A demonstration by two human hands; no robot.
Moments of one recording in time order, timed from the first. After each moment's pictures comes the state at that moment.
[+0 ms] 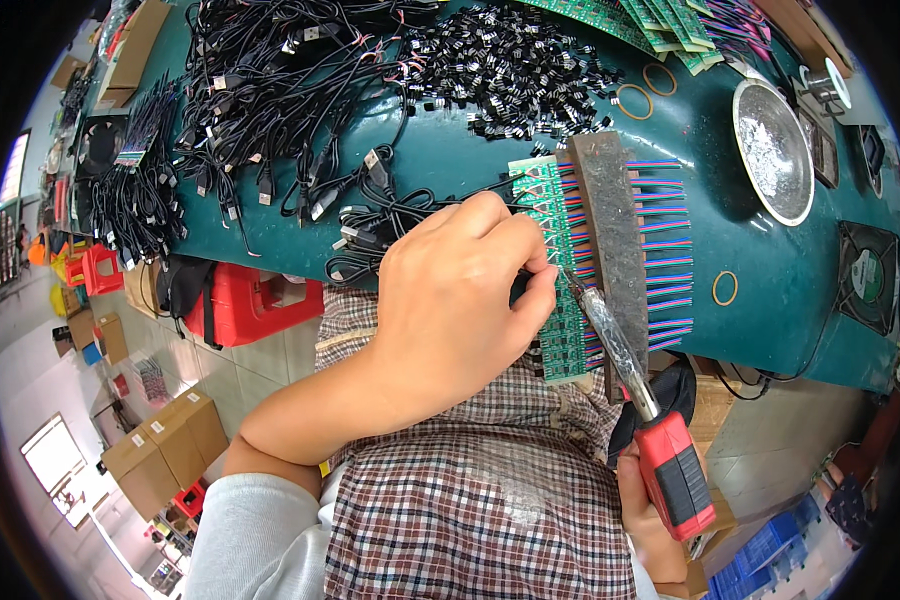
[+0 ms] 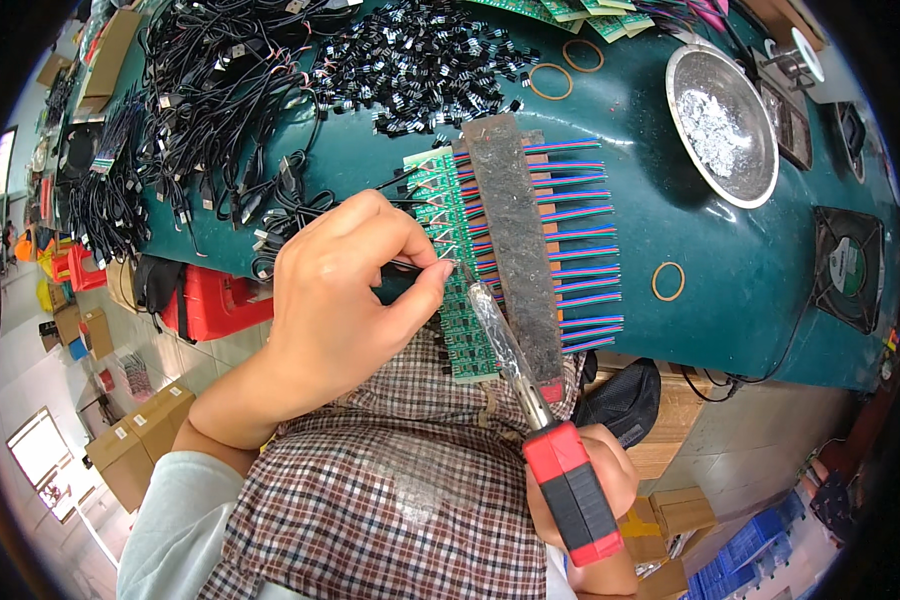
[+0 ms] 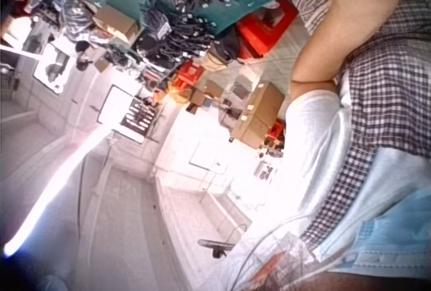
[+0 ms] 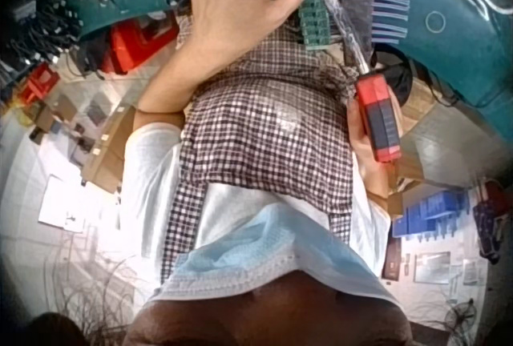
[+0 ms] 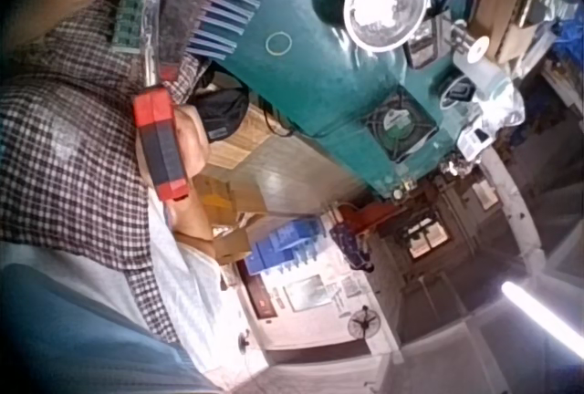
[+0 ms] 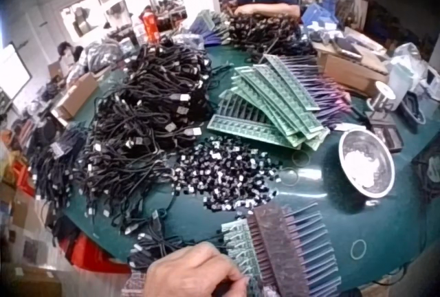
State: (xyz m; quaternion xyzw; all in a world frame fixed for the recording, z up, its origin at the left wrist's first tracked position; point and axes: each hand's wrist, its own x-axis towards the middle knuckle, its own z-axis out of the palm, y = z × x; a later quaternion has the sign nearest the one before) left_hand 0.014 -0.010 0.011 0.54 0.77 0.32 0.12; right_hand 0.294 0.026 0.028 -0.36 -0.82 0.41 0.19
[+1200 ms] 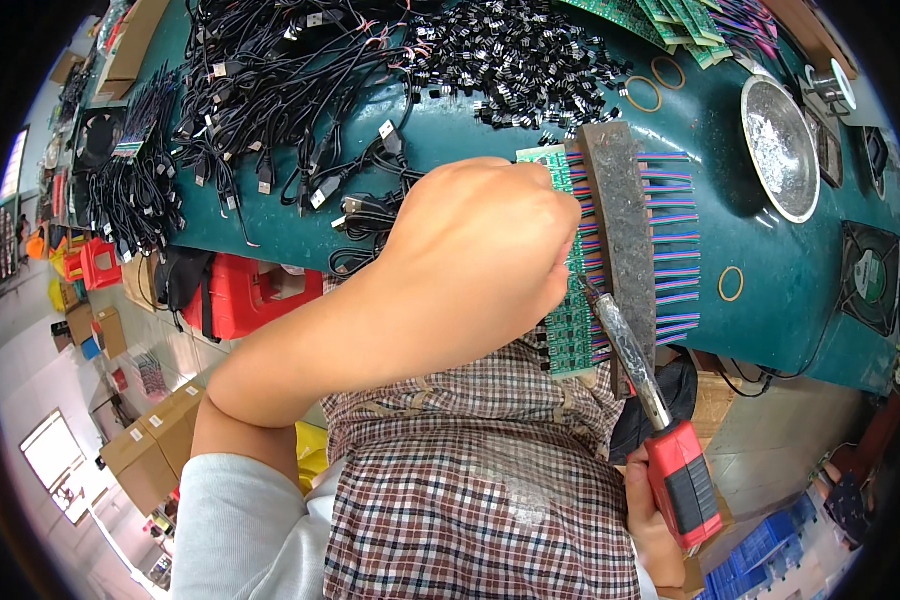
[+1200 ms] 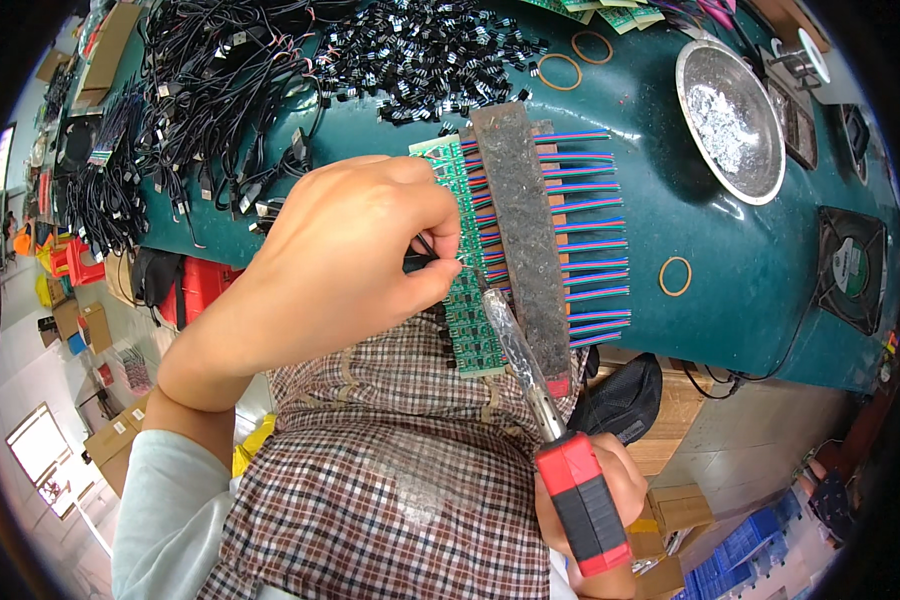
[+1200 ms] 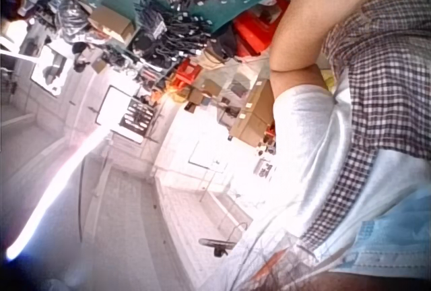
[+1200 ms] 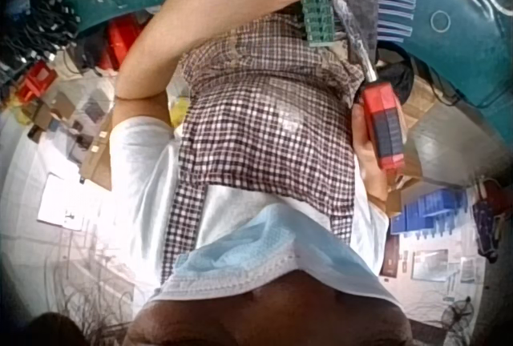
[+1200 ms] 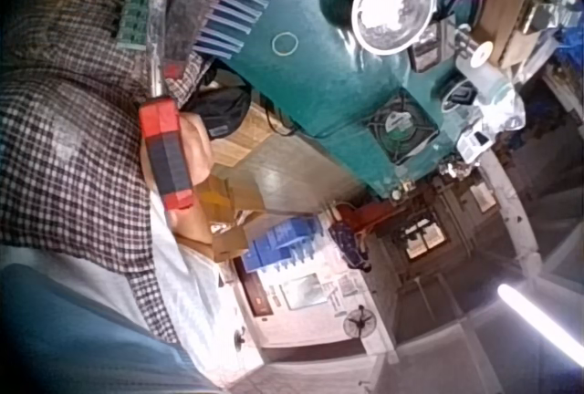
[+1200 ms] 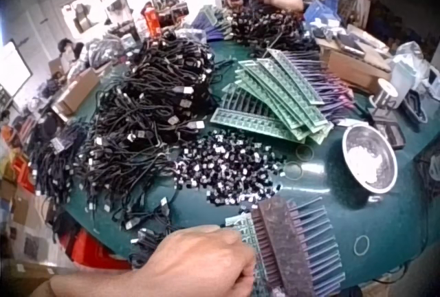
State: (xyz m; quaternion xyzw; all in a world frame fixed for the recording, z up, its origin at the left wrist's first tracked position) left_hand -0.013 0.014 0.025 0.65 0.69 0.23 0.20; right_hand 0.319 0.014 0.026 -0.40 -0.79 0.43 0.17
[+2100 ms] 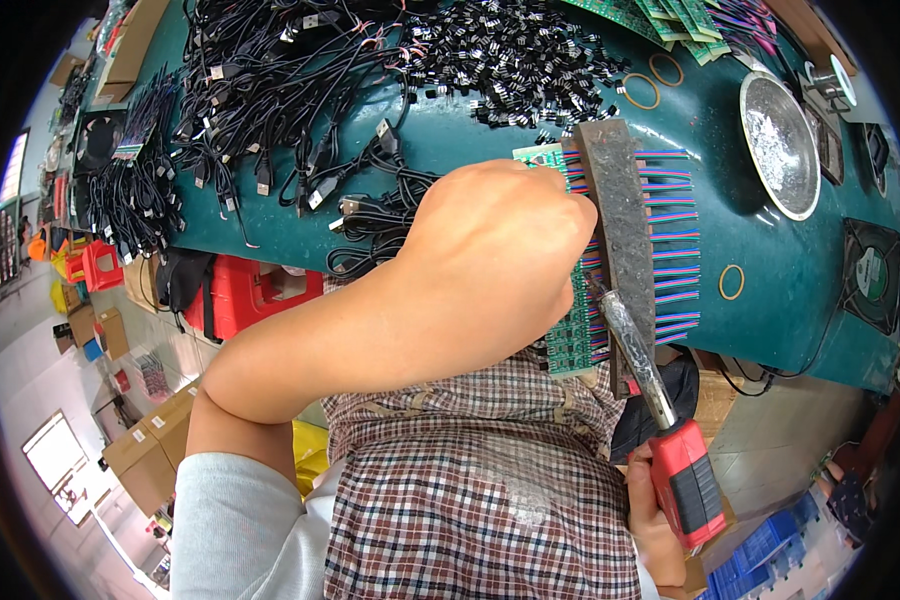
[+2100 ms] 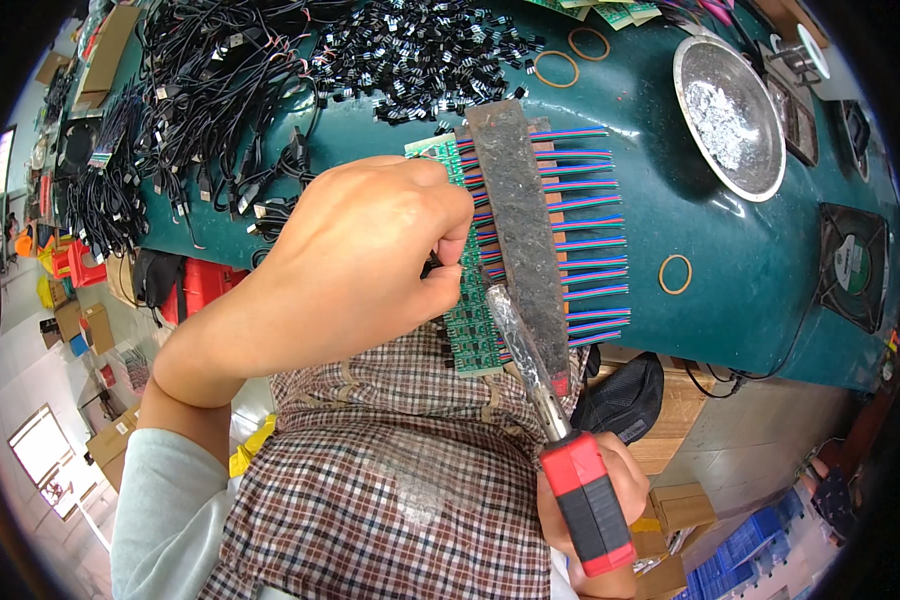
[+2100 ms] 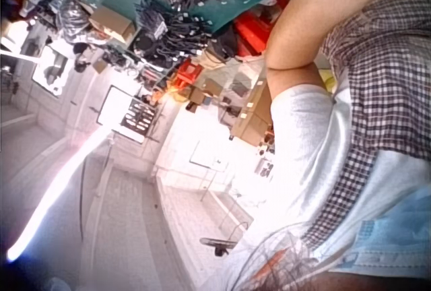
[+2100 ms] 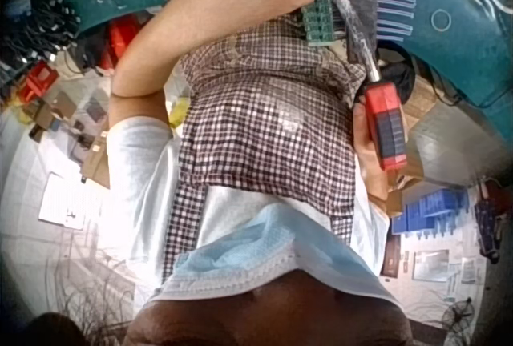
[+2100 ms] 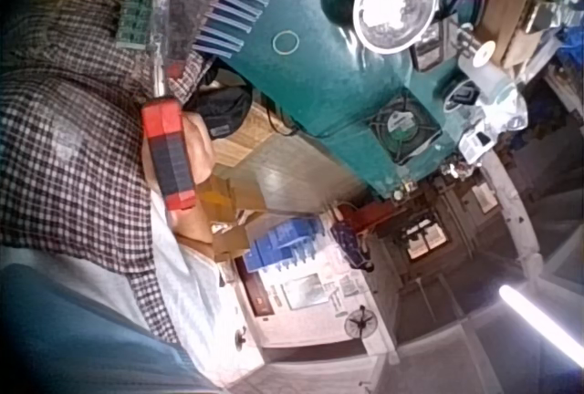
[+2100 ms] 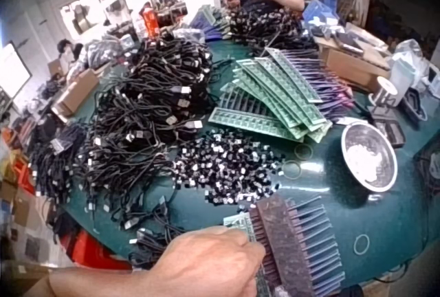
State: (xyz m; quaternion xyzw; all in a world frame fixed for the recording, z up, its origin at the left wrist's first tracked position) left_hand -0.005 0.022 0.024 0.68 0.68 0.22 0.18; right_hand 0.306 0.020 0.027 -0.37 -0.80 0.43 0.20
